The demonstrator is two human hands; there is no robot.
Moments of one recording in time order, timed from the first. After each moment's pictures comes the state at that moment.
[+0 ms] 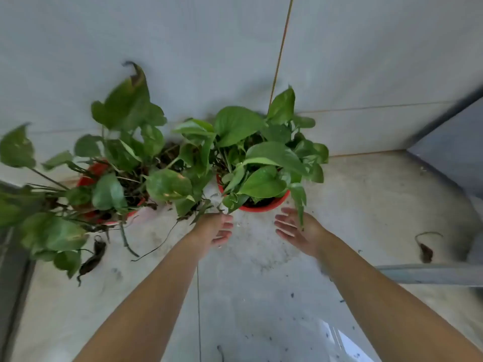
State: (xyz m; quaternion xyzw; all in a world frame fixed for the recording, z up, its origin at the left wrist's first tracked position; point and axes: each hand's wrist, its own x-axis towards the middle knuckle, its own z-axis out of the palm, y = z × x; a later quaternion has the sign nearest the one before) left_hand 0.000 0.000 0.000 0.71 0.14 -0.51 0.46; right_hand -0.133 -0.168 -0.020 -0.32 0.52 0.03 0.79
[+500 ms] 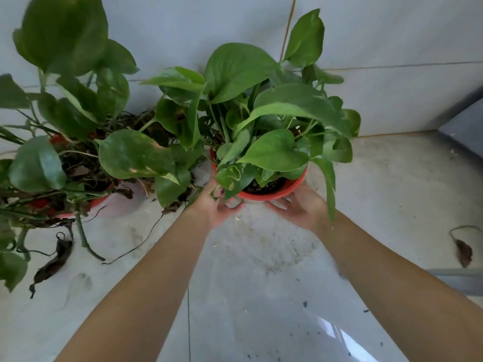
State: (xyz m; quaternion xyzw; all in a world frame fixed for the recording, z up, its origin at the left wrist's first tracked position) left_hand 0.029 -0.031 -0.065 0.50 0.16 -0.51 0.68; right_hand -0.092 -0.182 -0.061 -0.31 0.42 -0.01 0.85
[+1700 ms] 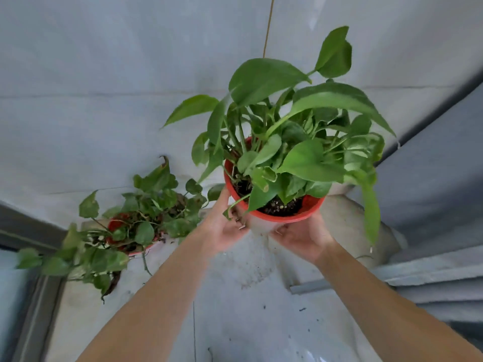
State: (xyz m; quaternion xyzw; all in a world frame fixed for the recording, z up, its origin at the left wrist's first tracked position) left_hand -0.023 -0.036 0.245 0.40 0.16 -0.56 0.70; right_hand -0.152 -0.168 0.243 -0.22 0.39 -0.05 0.89
